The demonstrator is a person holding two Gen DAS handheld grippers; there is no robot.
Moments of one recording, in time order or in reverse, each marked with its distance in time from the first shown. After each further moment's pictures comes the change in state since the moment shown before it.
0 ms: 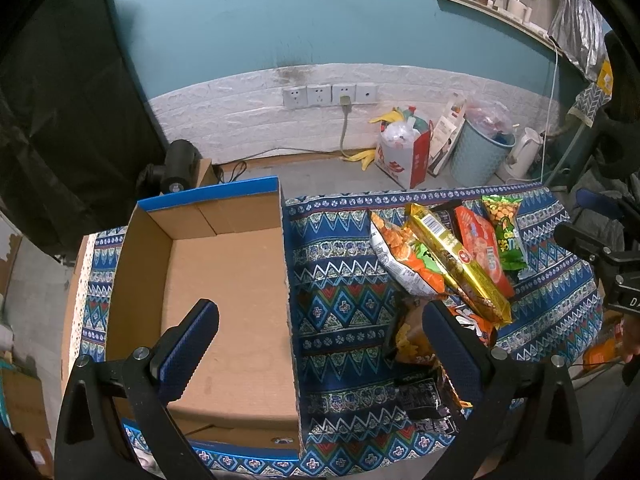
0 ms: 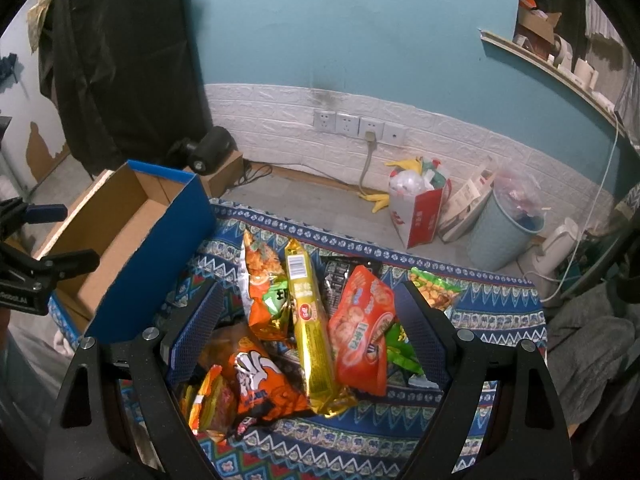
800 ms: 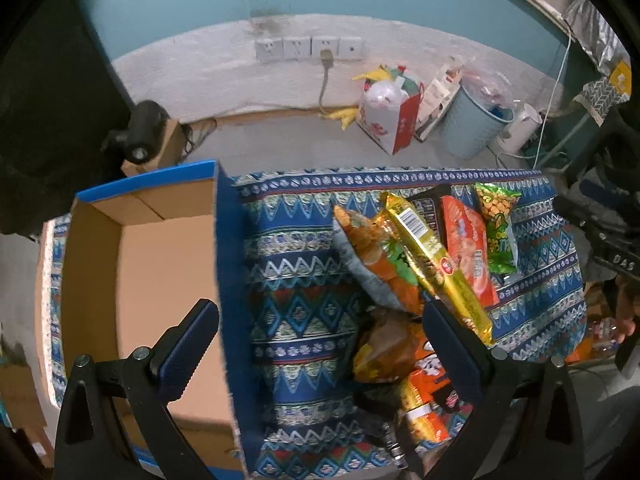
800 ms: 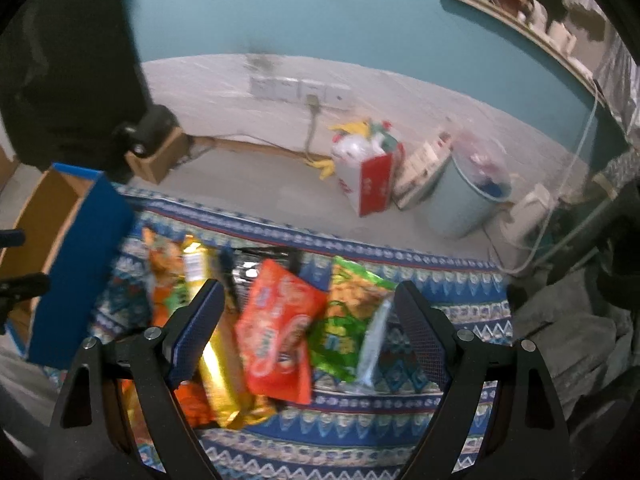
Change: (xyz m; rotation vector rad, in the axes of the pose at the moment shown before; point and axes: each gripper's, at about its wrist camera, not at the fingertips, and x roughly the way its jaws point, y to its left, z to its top) left arm 0.069 -0.036 0.051 -0.032 0.225 -0.082; right arm 0.053 -0.087 0.013 0.086 0.163 -0.130
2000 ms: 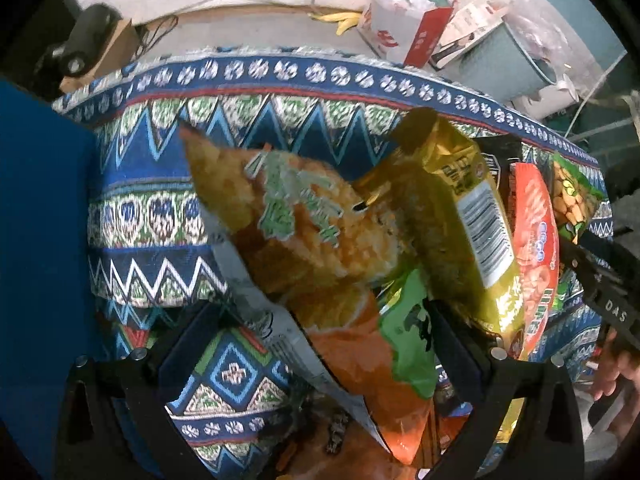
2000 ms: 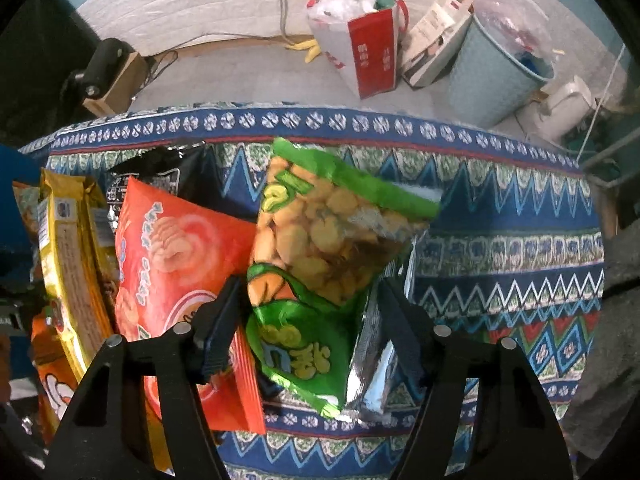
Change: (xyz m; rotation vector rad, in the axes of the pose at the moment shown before) left arm 0.181 -0.044 0.017 -0.097 0.305 -0.079; right arm 0.163 -0.049 -0.036 0.116 0.374 0.077
